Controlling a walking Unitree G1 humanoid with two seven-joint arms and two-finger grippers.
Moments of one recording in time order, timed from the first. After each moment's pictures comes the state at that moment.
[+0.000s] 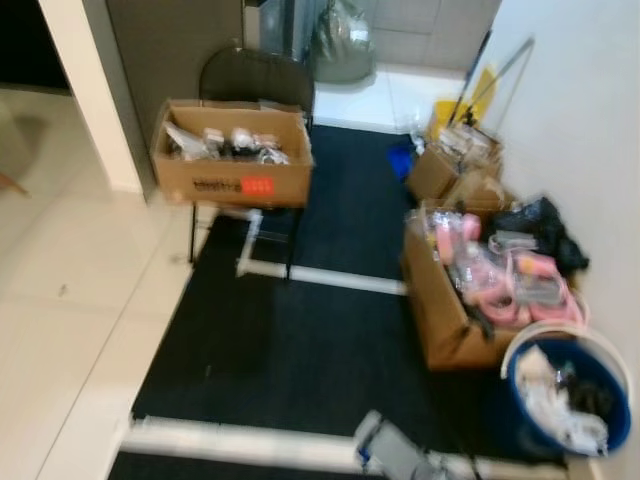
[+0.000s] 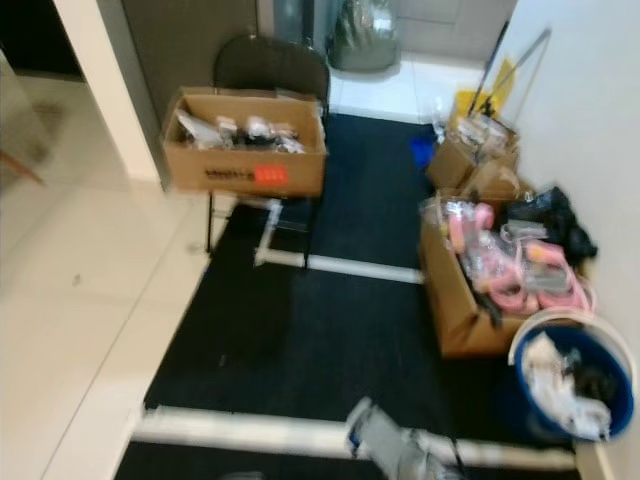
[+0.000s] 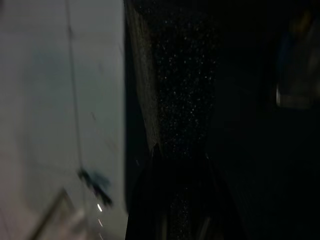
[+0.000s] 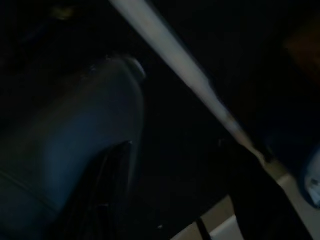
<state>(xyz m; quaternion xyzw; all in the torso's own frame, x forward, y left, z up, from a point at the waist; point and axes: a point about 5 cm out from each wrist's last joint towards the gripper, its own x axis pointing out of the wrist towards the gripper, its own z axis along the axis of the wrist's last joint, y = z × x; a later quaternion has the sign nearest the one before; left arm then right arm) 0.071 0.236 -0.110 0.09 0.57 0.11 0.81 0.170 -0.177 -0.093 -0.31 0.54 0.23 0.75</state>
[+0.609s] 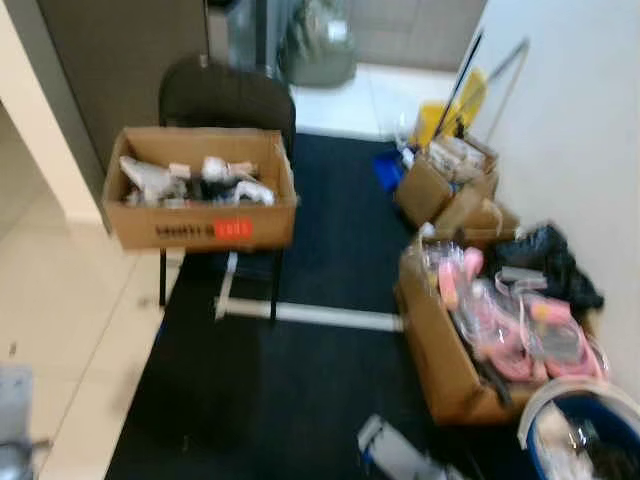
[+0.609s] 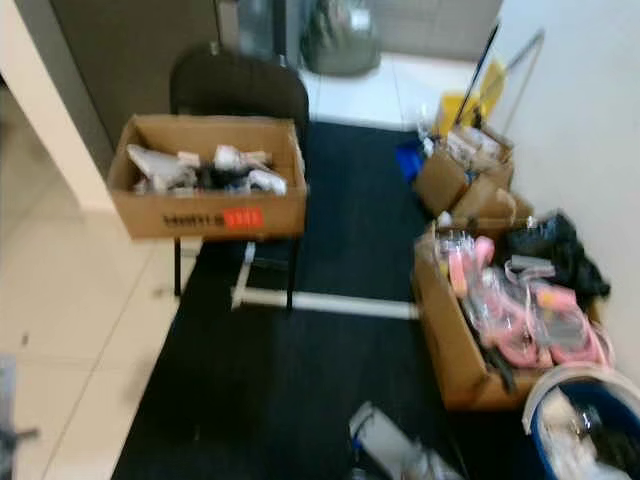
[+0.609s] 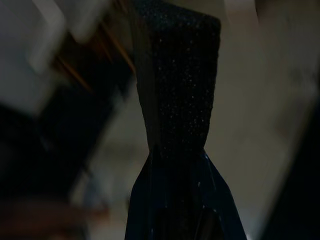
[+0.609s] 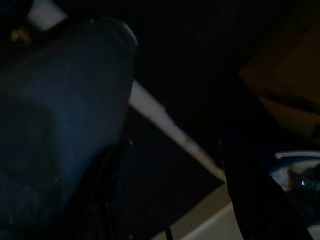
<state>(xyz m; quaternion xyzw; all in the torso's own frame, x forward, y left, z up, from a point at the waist) 0.198 0.388 0.038 0.22 0.21 0.34 0.89 0.172 -0.177 -0.092 -0.31 0.53 0.23 0.75</state>
